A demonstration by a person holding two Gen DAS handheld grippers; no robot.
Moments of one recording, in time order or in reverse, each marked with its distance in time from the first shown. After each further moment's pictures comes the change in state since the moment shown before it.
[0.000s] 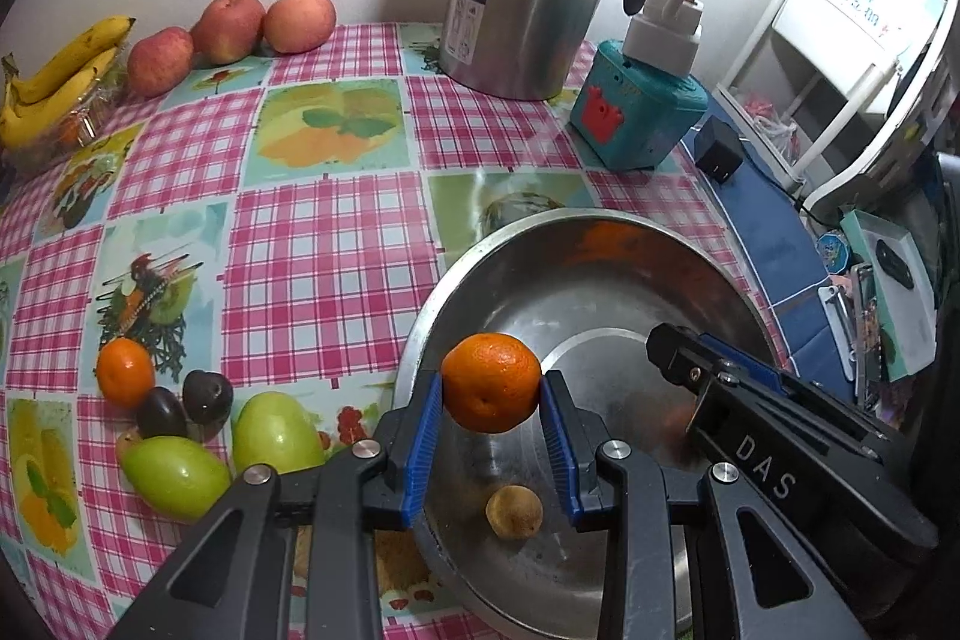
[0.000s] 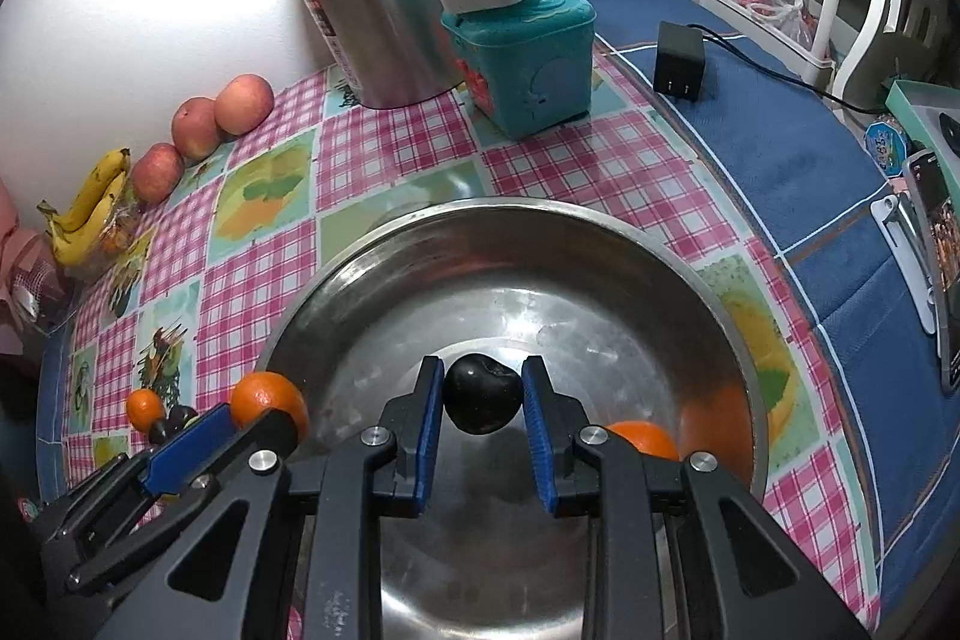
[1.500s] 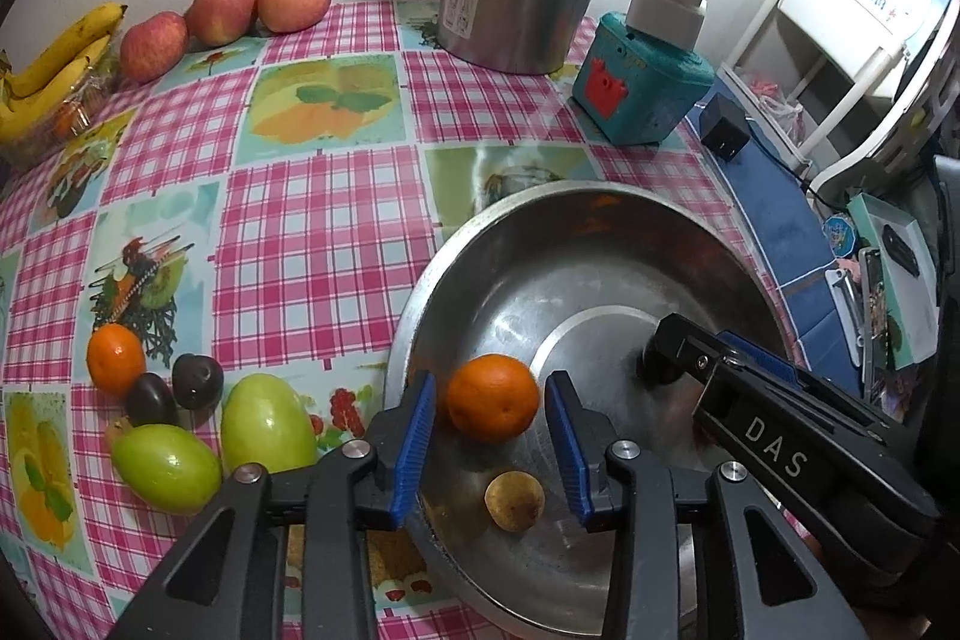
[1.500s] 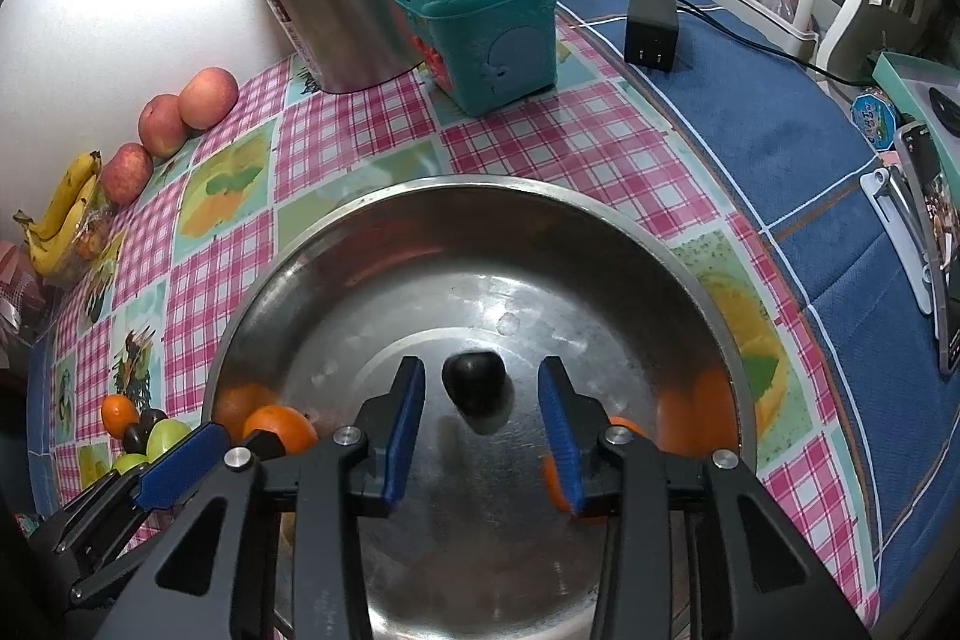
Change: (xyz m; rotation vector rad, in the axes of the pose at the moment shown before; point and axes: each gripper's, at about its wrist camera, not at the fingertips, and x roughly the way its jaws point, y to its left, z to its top) left arm 0.007 -0.001 -0.003 0.003 0.045 0.009; right arm 0.010 -0.010 -0.004 0.040 0.034 -0.046
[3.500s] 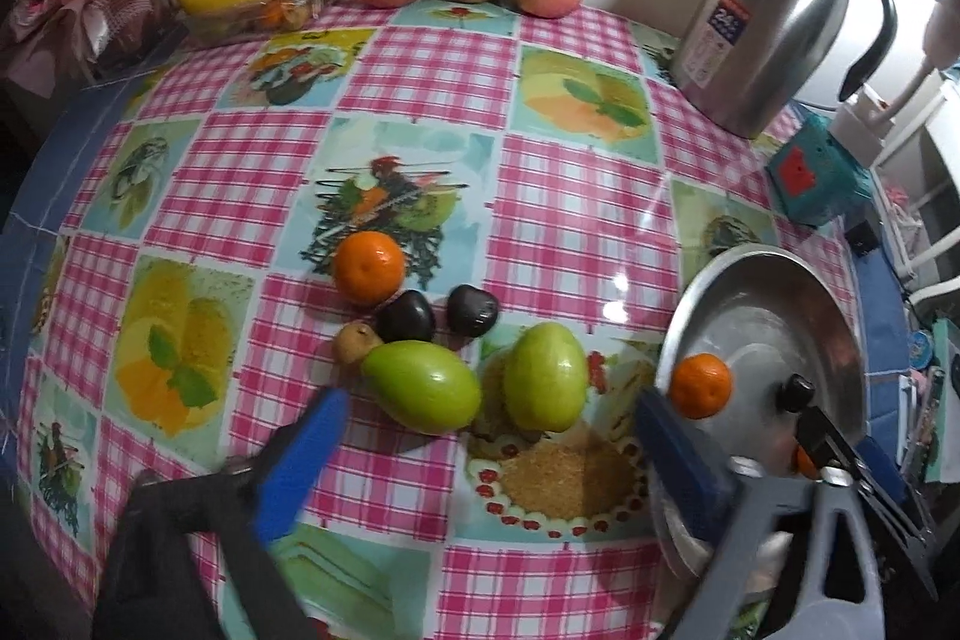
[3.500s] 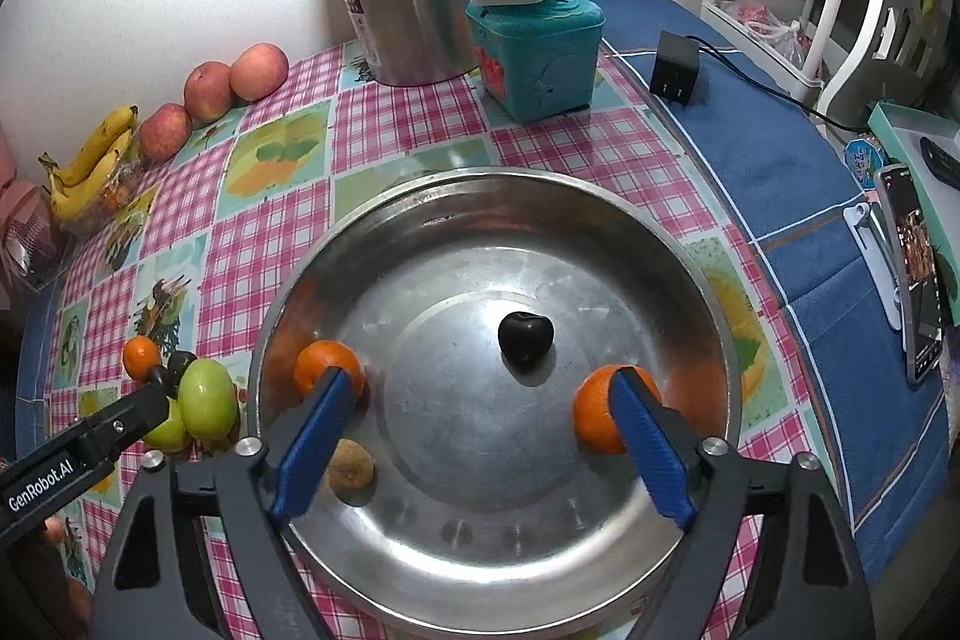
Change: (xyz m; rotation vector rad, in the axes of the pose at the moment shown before) left arm -0.050 0.091 -0.021 -0.297 0.018 0.247; right arm -0.032 0.020 -0.016 -0.107 -0.026 -0.025
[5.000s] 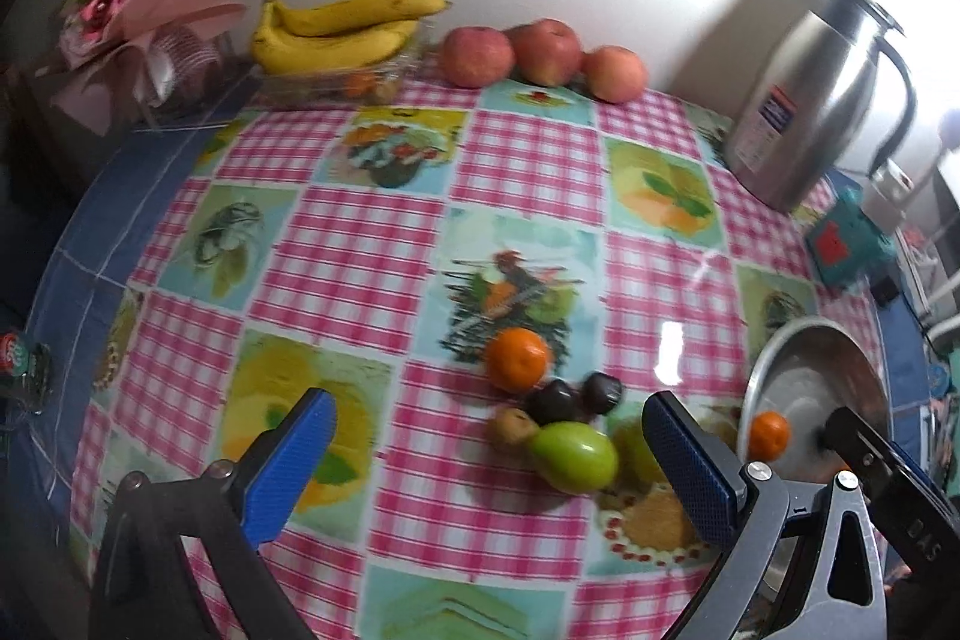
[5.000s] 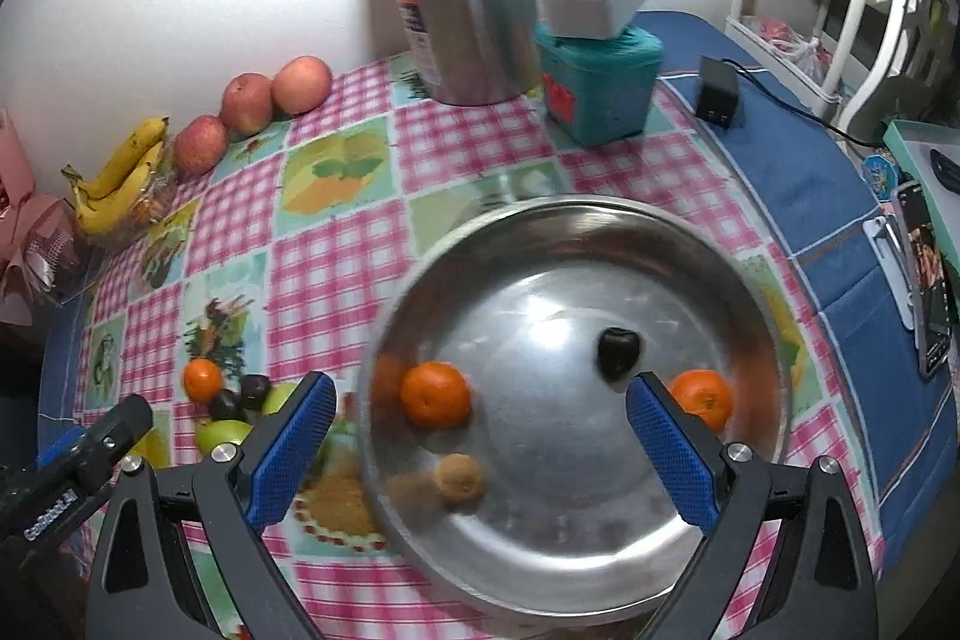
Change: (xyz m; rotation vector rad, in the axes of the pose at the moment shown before) left arm -0.036 0.069 0.023 -0.010 -0.141 0.060; right arm -0.017 0.050 0.011 0.015 -0.011 0.044
